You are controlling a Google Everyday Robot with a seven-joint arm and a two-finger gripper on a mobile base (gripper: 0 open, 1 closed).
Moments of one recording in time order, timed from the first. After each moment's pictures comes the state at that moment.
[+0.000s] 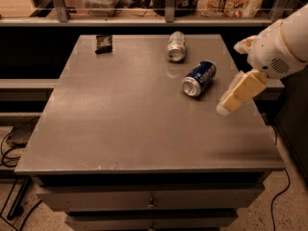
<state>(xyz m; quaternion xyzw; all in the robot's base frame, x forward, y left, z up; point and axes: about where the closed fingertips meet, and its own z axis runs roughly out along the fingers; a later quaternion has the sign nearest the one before) 0.516 -0.163 0.942 -0.56 0.76 0.06 0.31</state>
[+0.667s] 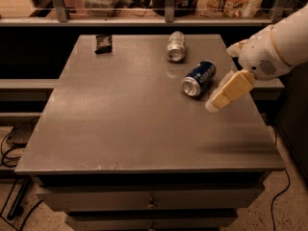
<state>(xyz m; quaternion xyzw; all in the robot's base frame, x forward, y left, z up) 0.530 -0.147 0.932 -0.53 0.77 0.10 0.33</state>
